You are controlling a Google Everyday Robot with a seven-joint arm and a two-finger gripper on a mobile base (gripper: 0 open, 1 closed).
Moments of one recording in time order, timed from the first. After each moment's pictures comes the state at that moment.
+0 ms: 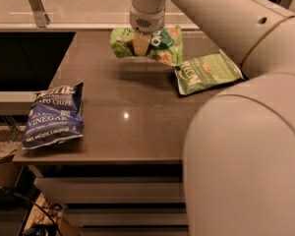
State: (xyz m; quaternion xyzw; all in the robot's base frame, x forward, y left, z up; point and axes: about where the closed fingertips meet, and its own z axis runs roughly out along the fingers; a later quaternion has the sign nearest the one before) arm 0.704 0.005 0.897 -0.63 0.76 -0.04 0.16
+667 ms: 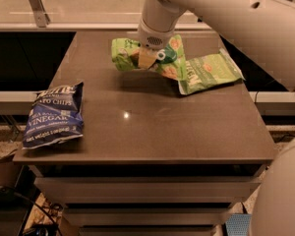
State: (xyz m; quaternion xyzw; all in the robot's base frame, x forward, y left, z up) arm 0.659 -0.006 0.885 -0.67 0.72 -0.03 0.21
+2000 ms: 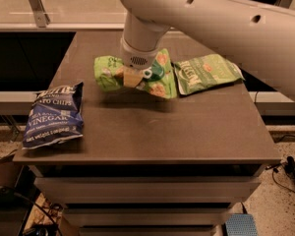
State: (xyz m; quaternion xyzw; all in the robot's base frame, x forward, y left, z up) arm 0.595 0.035 0.872 -0.69 0.69 -0.02 0.20
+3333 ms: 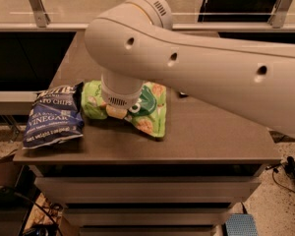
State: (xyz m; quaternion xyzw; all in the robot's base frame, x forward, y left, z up) arm 0.516 0.063 0.840 -0.63 0.75 -0.04 0.20
